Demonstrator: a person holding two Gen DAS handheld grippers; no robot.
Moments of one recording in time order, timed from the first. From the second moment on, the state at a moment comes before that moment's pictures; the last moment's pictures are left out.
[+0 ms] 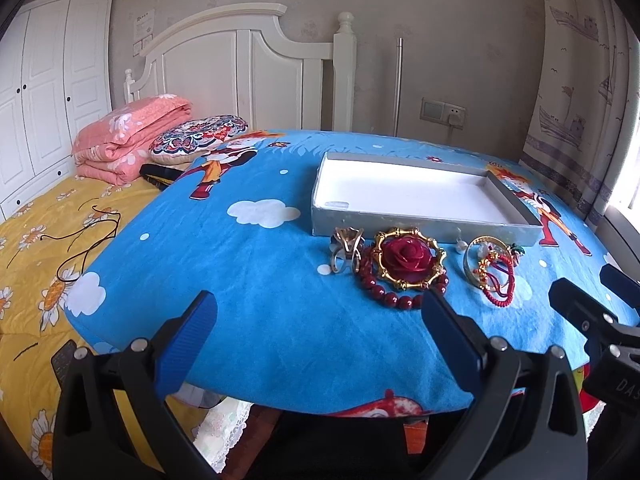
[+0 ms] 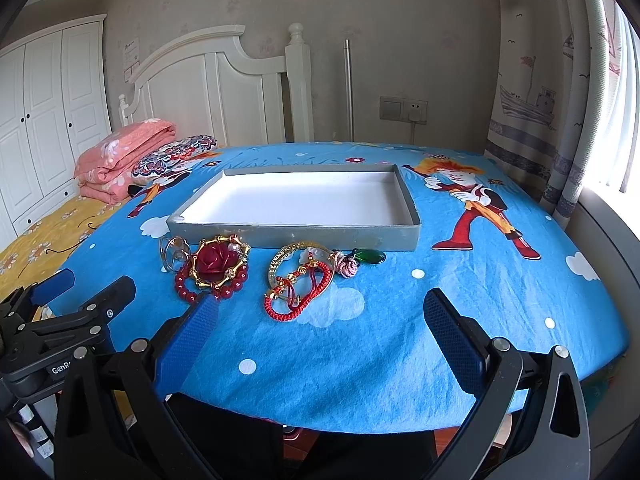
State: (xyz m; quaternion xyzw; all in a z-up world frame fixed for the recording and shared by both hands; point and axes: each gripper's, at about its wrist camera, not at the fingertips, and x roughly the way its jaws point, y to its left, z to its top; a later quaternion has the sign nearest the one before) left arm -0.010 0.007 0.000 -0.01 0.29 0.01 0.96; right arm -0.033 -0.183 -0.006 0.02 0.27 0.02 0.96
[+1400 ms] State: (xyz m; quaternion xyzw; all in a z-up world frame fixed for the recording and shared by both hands) left arm -0.008 0.006 -0.004 0.00 0.30 0.00 0.95; right arm -0.034 -0.187 -0.008 0.02 0.28 0.02 0.96
